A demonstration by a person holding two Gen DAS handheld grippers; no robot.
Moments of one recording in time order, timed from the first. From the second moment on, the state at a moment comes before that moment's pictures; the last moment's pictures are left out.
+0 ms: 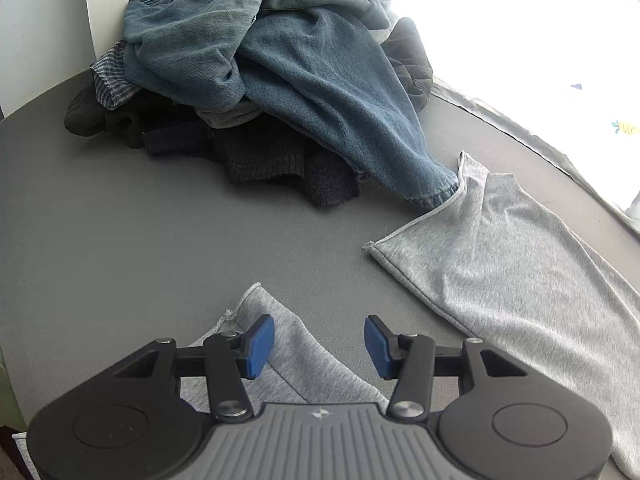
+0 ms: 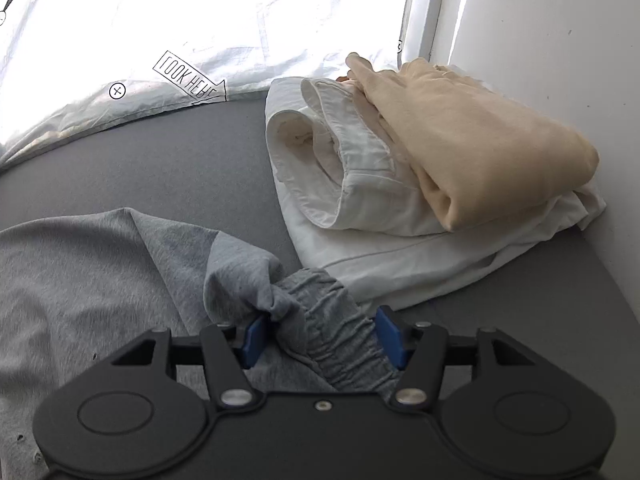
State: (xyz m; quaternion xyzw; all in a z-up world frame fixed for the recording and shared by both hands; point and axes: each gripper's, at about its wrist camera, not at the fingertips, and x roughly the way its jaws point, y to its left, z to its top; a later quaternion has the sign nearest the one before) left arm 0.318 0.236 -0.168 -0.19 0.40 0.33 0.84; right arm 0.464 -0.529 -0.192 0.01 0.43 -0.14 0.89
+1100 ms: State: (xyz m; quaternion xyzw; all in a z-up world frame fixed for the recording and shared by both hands) left arm 0.401 0.247 -0.195 -0.17 0.37 0.30 0.86; right arm 0.434 -0.411 -0.167 -0.05 0.41 -0.16 0.90
